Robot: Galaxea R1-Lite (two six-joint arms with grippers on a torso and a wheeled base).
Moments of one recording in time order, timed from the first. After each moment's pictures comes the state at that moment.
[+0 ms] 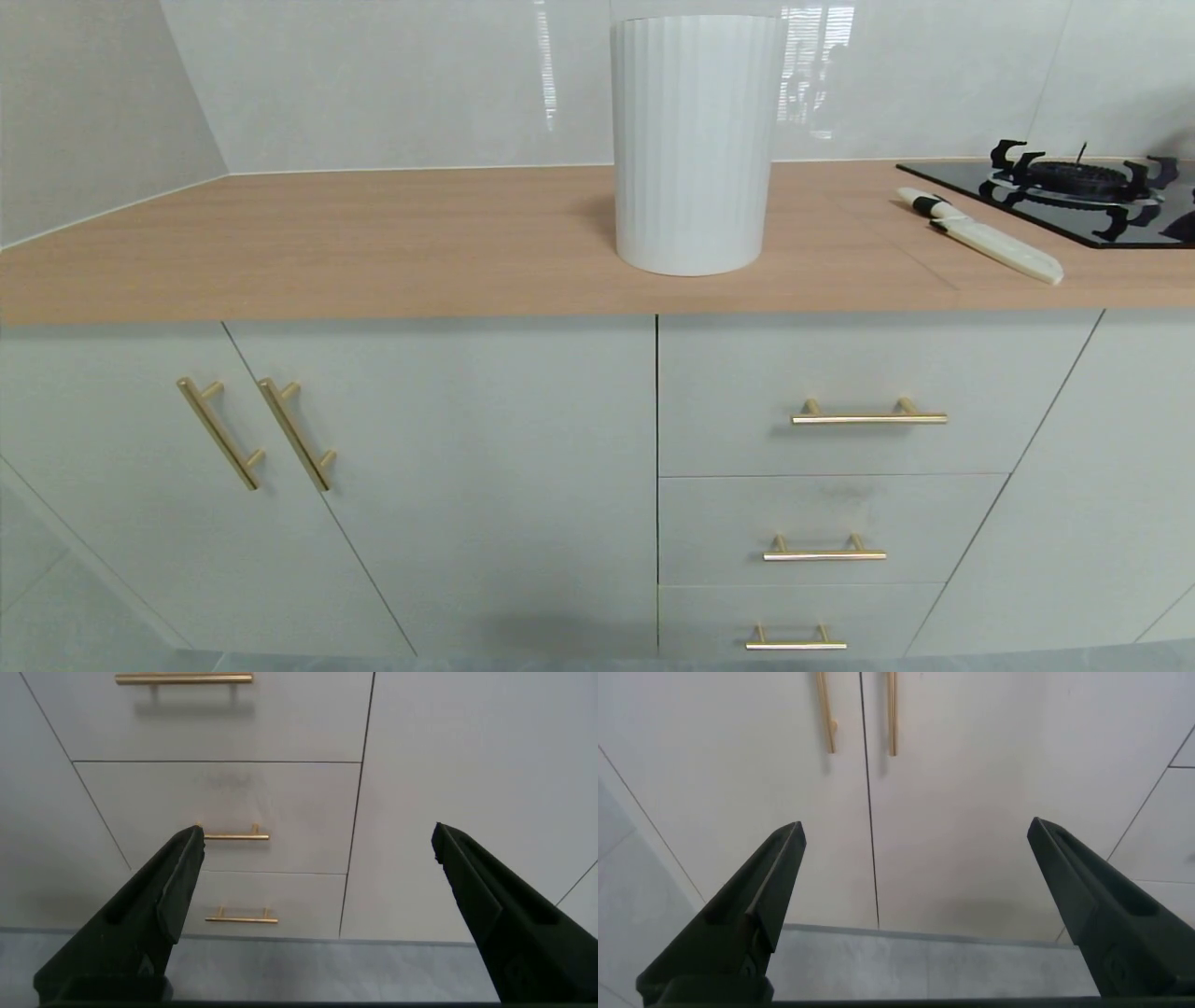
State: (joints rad) left arm 0.00 0.00 0.00 -0.01 0.06 -0.02; right arm 0.00 0.00 0.00 0.01 0.03 0.00
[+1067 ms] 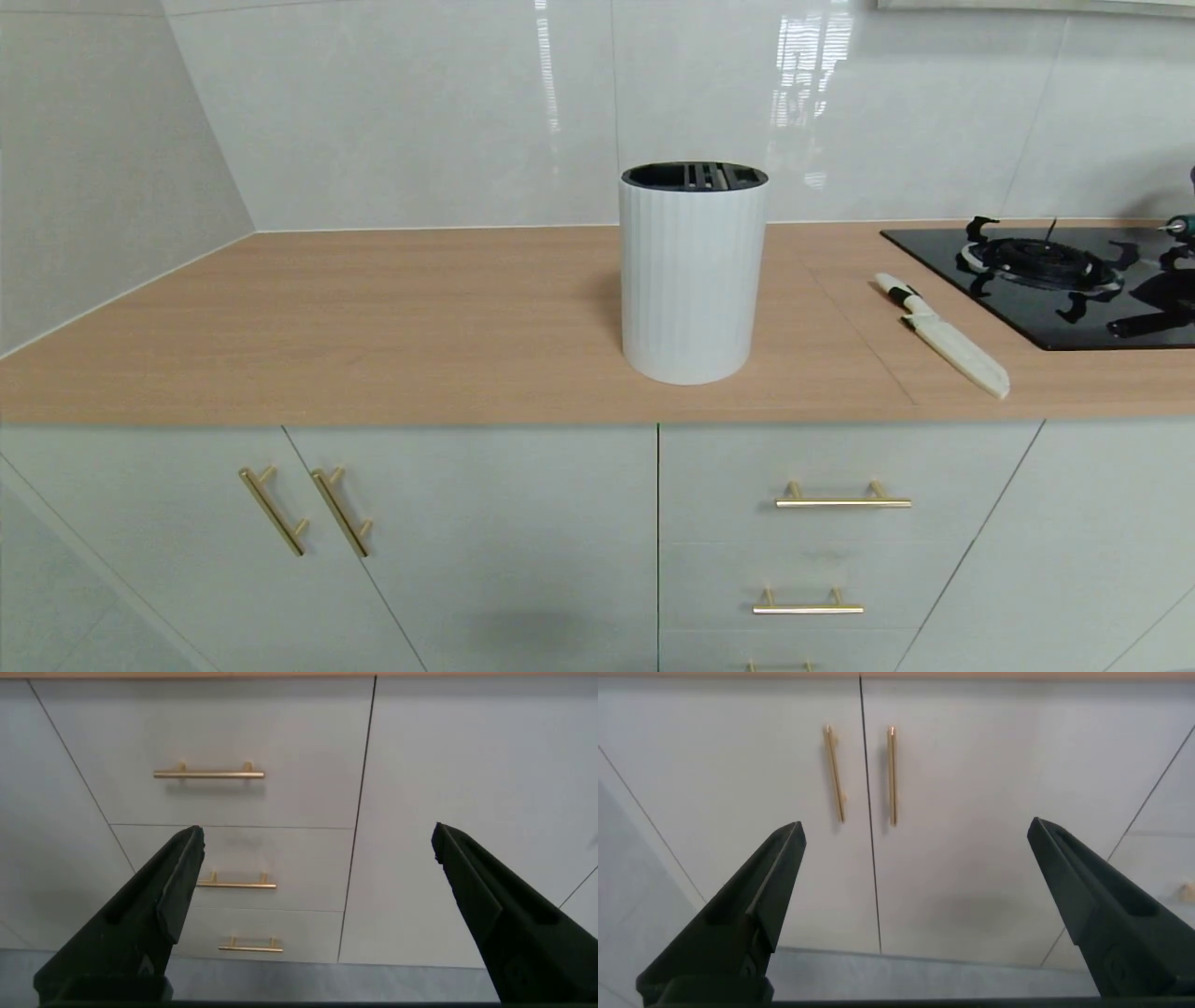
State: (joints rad) left arm 0.00 0.00 0.00 -0.01 0.06 -0.02; right arm 0.00 0.00 0.00 0.01 0.03 0.00
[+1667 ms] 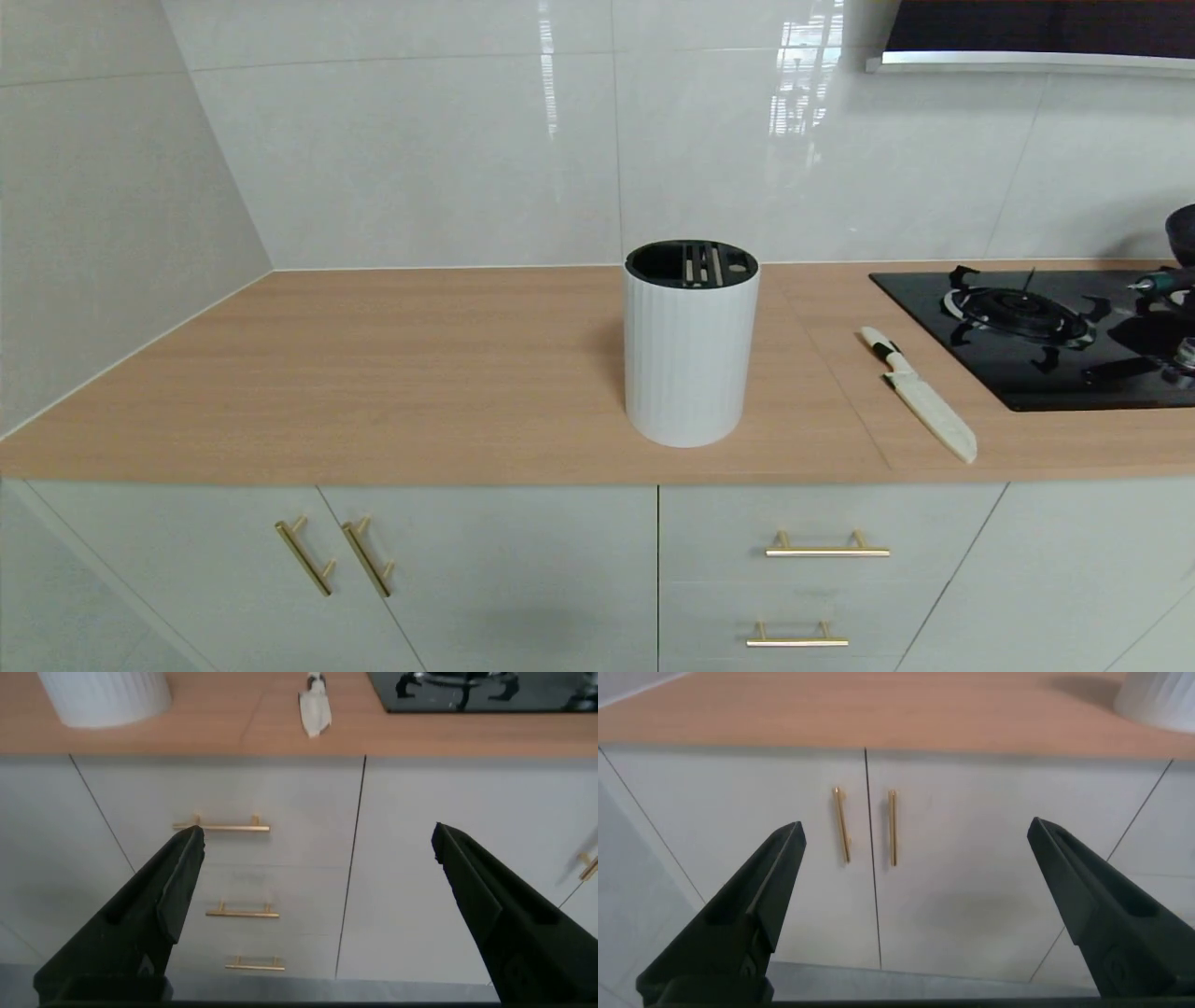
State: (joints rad) left arm 0.00 0.00 0.00 -0.01 0.06 -0.02; right arm 0.00 0.00 0.00 0.01 0.03 0.00
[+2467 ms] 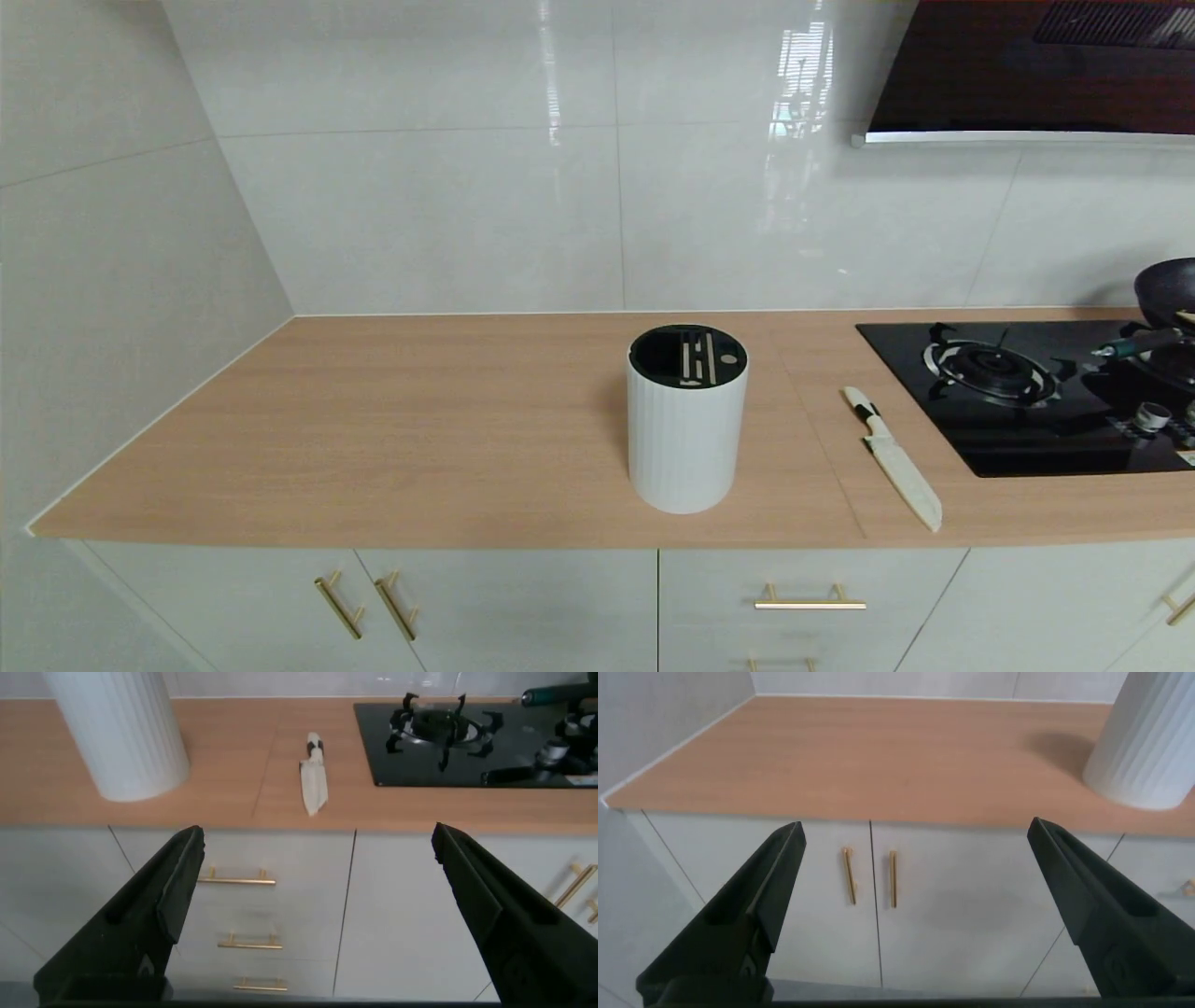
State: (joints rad) left arm 0.00 0.00 0.00 -0.01 0.06 -0.02; right arm 0.00 0.00 0.00 0.01 0.03 0.00
